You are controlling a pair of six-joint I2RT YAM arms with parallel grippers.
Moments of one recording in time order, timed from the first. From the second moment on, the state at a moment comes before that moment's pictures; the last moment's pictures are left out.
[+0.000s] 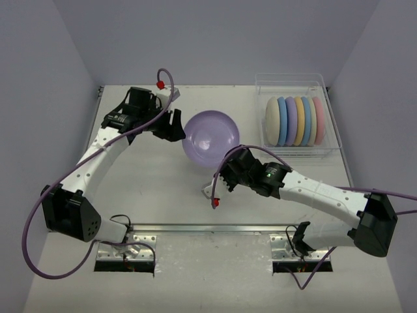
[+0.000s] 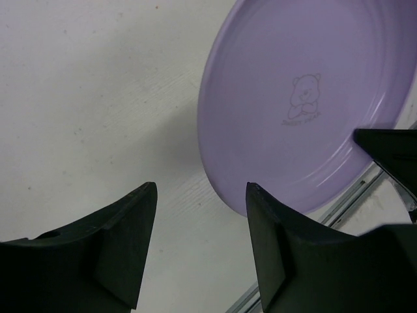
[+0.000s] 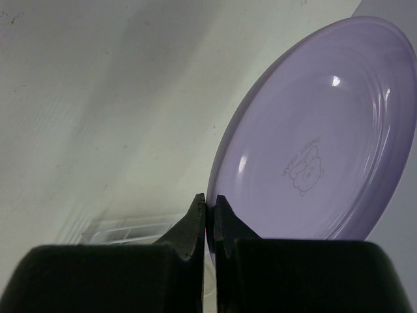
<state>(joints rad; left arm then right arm) -0.25 1.39 1.32 -0.68 0.46 0.01 0.95 1.26 0.89 -0.39 0.14 -1.51</state>
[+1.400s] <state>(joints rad) -0.05 1.62 1.36 -0.61 0.52 -0.07 0.90 1.28 0.86 -0.23 0.16 -1.35</state>
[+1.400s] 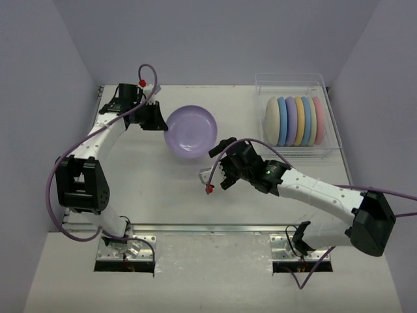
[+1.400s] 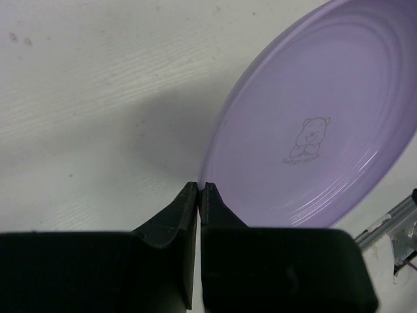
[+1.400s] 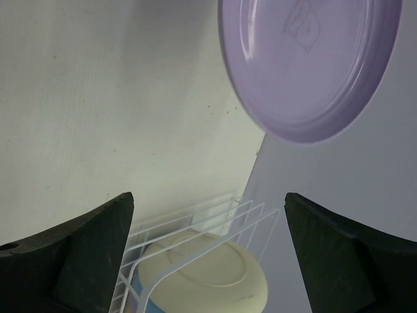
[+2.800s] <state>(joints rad) 0.22 2.25 1.75 -0.55 0.25 -0.22 -0.50 1.60 1.72 -0.86 -0.67 -0.30</state>
